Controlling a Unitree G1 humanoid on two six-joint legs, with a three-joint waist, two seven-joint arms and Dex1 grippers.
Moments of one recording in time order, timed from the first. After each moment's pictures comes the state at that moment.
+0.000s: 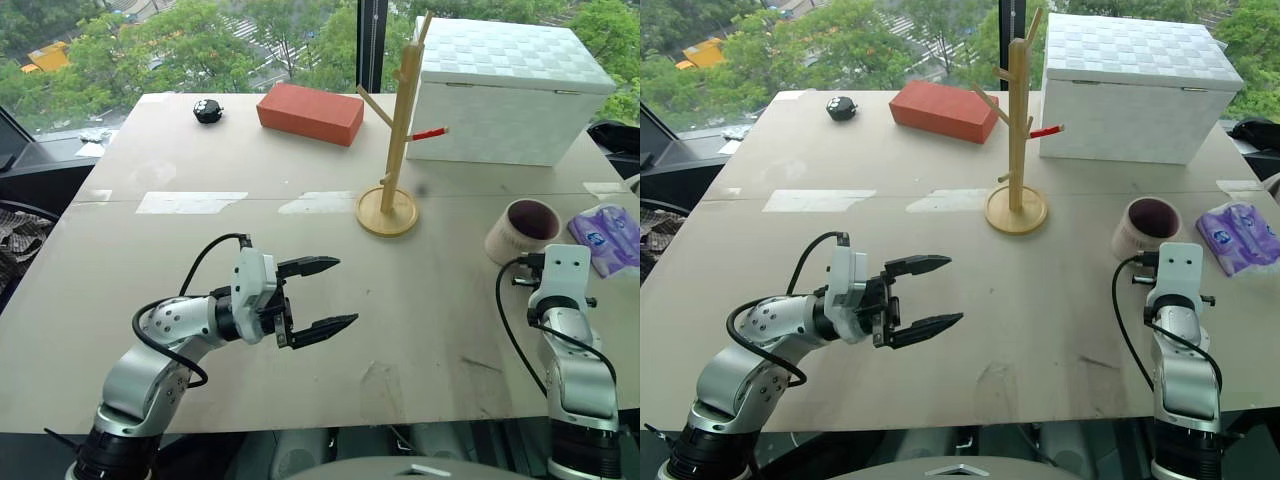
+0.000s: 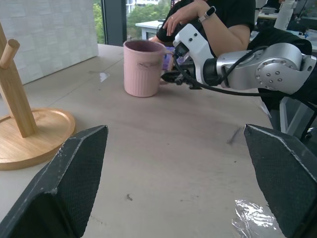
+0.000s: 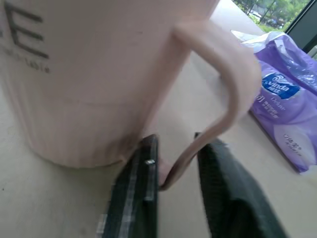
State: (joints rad) left arm 0.00 0.63 0.02 -0.52 -0.62 0.31 -0.99; right arm -0.05 -0.19 -0.24 -0.33 -0.07 0.52 -0.05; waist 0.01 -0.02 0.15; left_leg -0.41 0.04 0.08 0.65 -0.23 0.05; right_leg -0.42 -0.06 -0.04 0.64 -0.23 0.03
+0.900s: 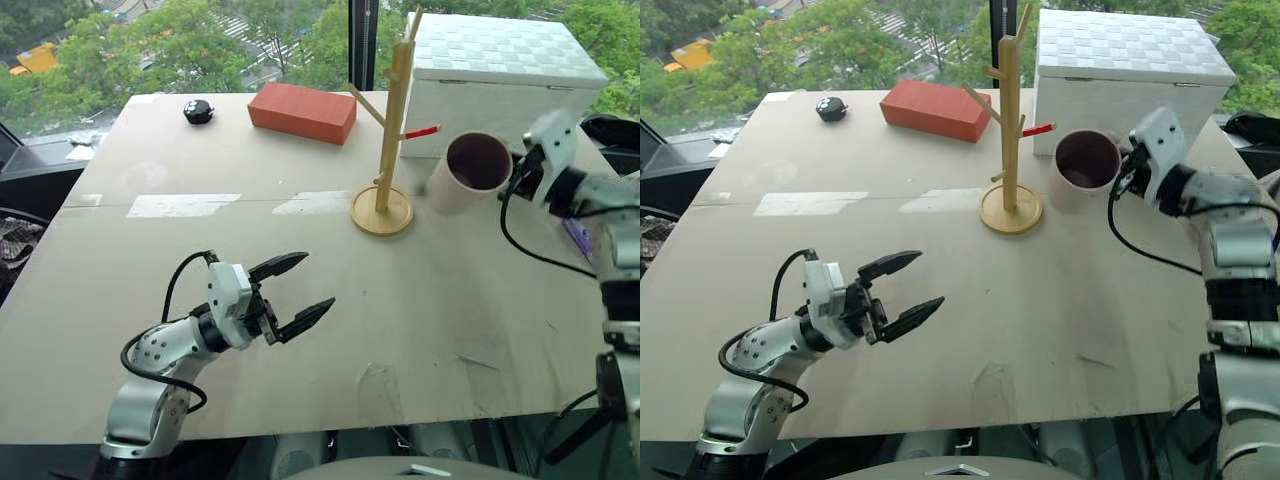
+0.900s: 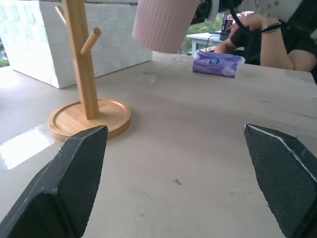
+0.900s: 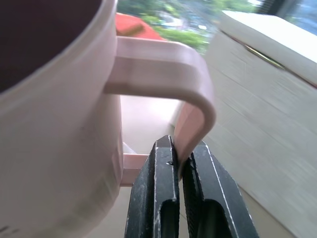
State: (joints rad) left arm 0.13 0.50 0.10 -0.40 -0.52 0.06 -0.92; right arm -0.77 -0.67 -0.07 0.27 0.24 0.26 0.93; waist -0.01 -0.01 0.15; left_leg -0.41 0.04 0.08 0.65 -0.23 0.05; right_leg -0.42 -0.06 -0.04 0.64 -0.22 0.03
